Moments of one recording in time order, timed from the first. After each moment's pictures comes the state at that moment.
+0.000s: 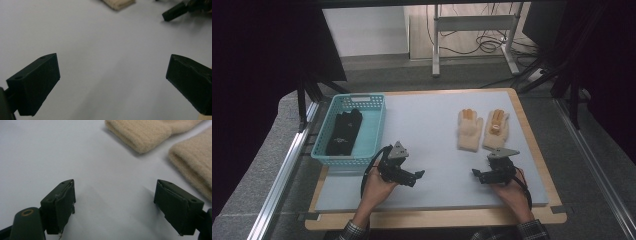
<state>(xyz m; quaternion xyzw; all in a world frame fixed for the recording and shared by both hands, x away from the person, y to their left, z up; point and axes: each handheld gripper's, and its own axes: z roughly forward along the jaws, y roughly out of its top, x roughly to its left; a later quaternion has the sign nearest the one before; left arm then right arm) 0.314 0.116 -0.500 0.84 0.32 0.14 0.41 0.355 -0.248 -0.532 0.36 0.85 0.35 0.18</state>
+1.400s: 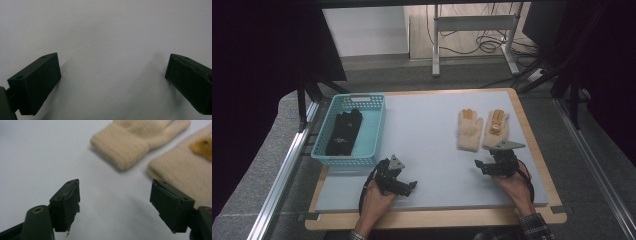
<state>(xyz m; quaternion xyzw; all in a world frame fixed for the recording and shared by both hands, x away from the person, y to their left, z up) 0.308 0.128 -0.549 0.84 0.38 0.14 0.35 0.370 -0.252 -0.513 0.39 0.82 0.38 0.18</state>
